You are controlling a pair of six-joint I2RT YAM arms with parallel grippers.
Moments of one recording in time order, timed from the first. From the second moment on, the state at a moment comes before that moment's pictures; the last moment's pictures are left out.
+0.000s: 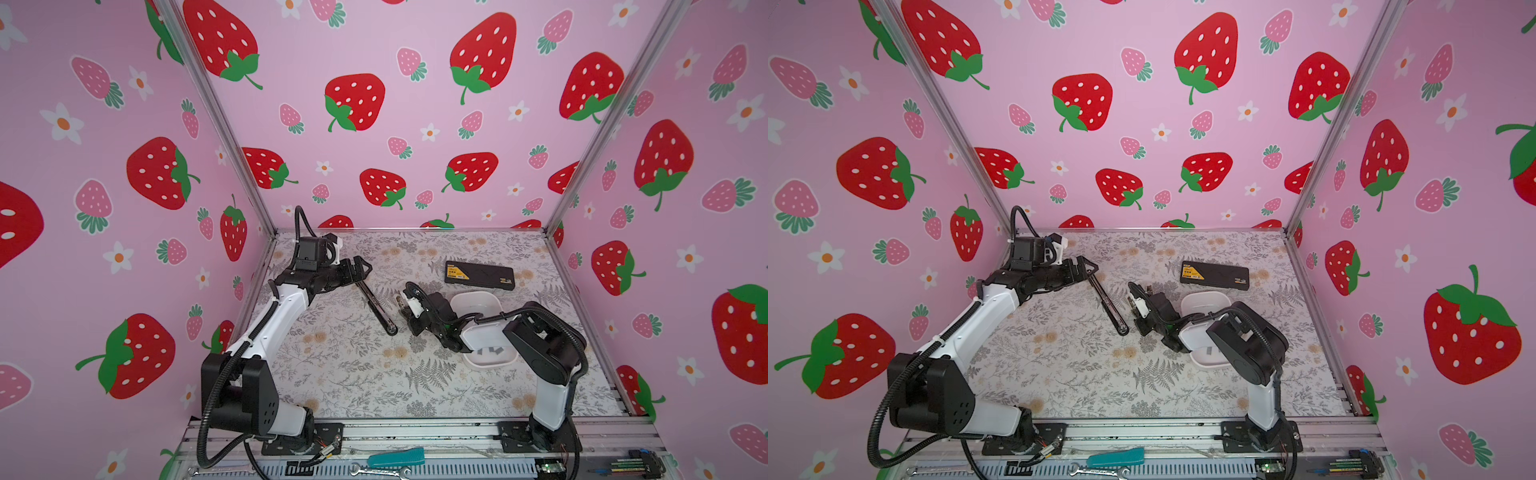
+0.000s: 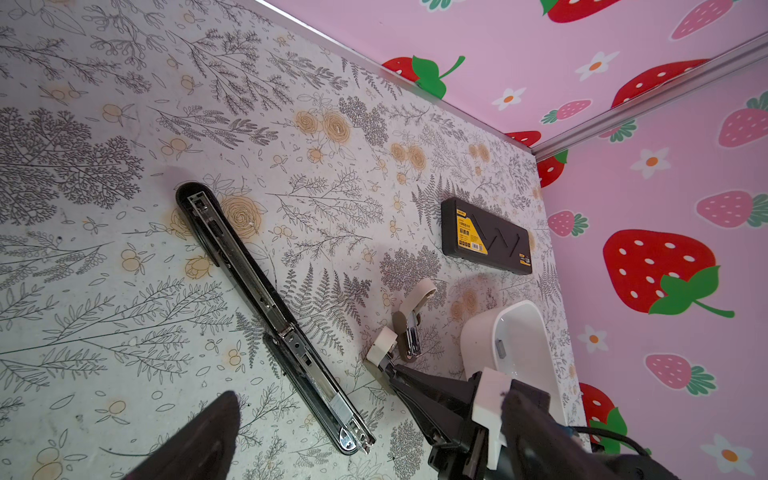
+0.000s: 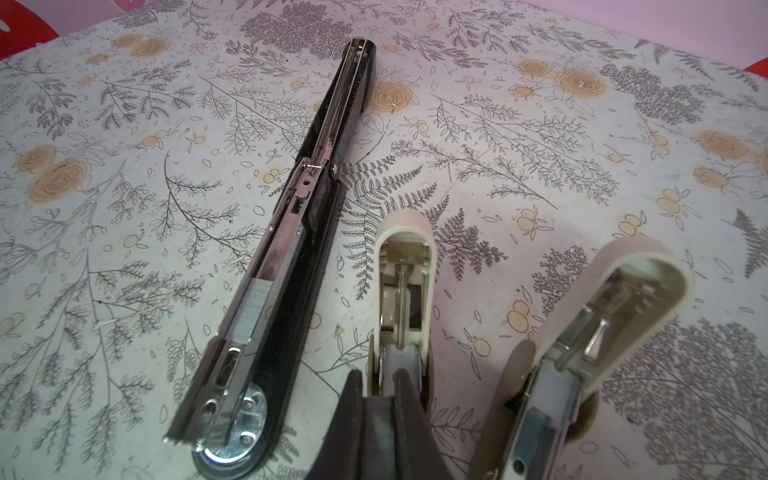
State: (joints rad) left arm -0.13 1.44 1.16 -0.46 0.45 -0.42; right arm 0.89 1.90 0.85 0.53 -0.01 0.02
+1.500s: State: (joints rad) left arm -0.13 1.44 1.16 -0.46 0.45 -0.42; right arm 0.87 1.92 0.85 0.53 -0.01 0.02
